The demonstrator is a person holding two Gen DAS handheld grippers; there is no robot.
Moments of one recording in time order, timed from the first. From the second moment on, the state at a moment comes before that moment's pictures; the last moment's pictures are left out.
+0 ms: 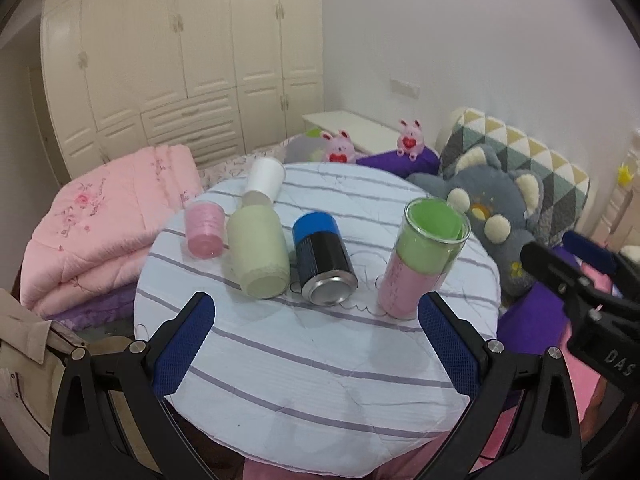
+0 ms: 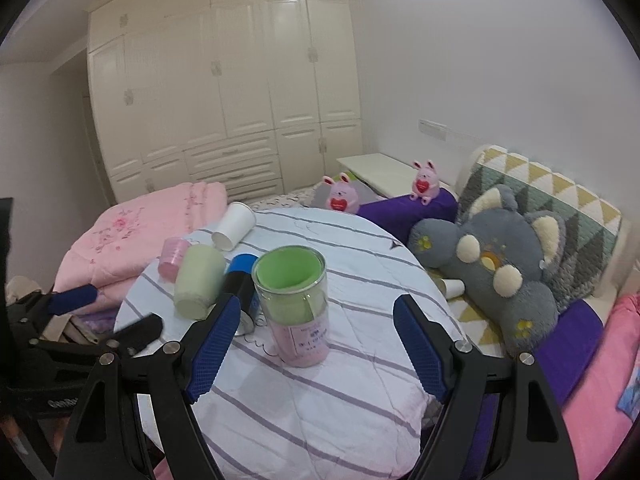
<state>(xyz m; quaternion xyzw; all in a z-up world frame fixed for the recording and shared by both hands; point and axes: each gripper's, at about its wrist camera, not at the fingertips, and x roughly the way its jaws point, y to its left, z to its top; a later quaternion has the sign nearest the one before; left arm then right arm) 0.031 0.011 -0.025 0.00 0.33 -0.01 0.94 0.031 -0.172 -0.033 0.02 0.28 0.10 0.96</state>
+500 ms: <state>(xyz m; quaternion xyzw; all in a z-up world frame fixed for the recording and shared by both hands) 0.003 0.019 -0.006 0.00 0.26 -0.02 0.97 0.011 -0.154 -0.031 0.01 0.26 0.10 0.96</state>
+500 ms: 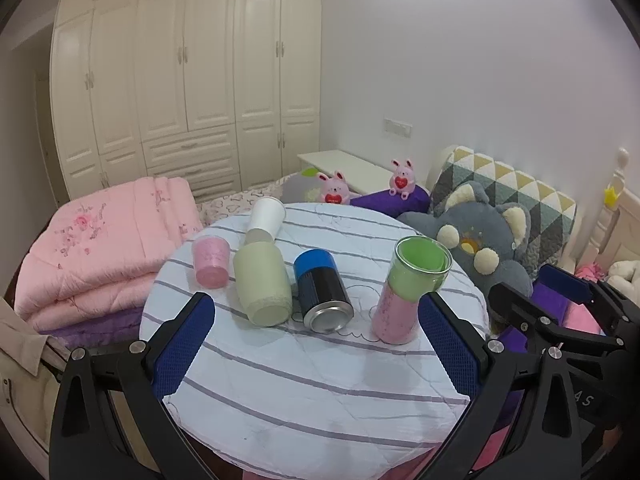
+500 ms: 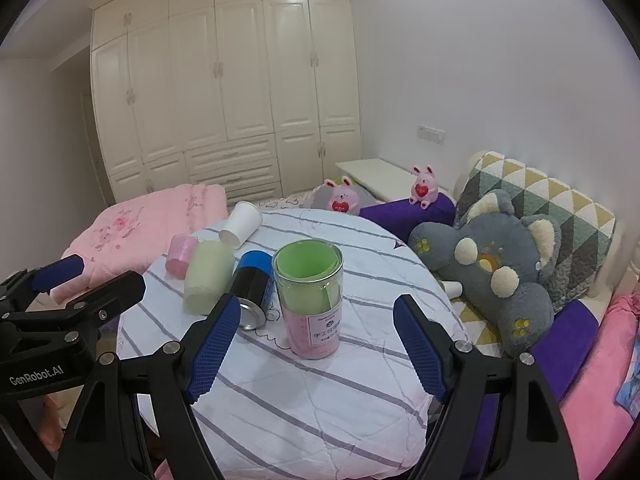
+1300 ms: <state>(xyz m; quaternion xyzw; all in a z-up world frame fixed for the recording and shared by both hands) -0.003 0.020 -0.006 0.00 0.23 -0.02 0.97 -0.005 -0.149 -0.023 0.00 0.20 0.08 0.98</state>
